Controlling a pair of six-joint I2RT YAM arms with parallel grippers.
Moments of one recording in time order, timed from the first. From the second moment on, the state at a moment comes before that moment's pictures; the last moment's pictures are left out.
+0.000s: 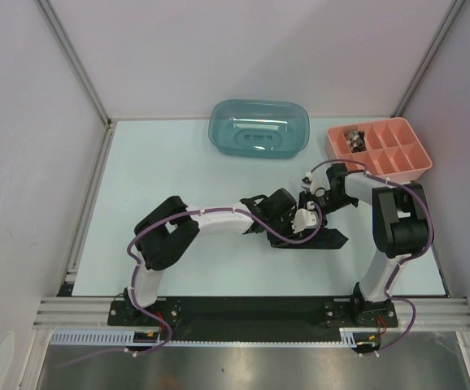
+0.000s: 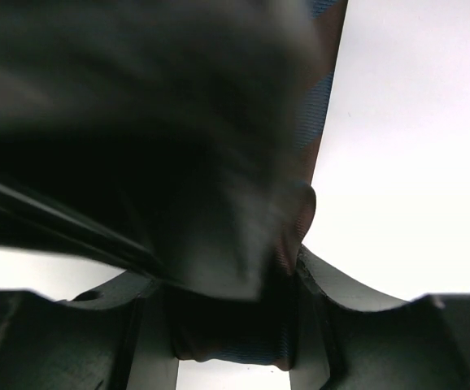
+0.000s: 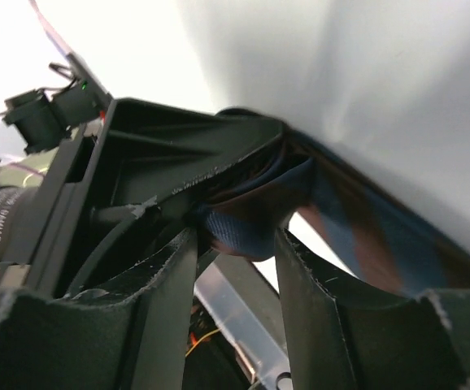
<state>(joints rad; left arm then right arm) -1.02 2.02 1.33 -0.28 0.23 0.35 0.13 1.81 1.04 -0.78 -0.91 0.02</state>
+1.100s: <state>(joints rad) -0.92 1.84 1.07 -0.01 0.36 0.24 0.15 1.93 1.12 -0.92 -0.61 0.10</state>
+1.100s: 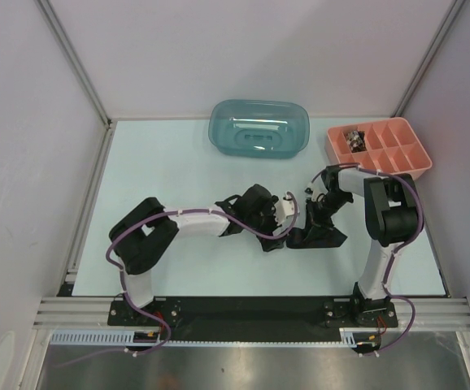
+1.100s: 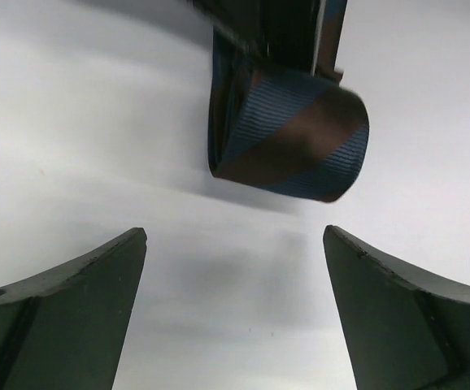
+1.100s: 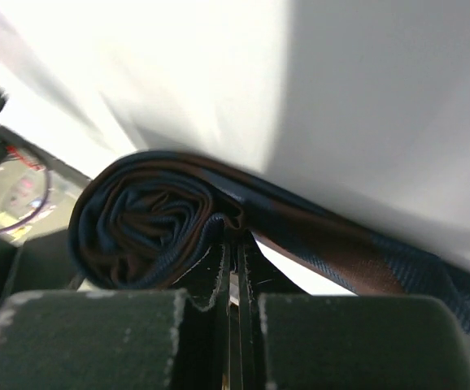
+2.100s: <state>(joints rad) -0.97 1.90 1.04 0.11 0.41 0.24 0.34 2.04 1.25 -1.03 -0.53 0.19</state>
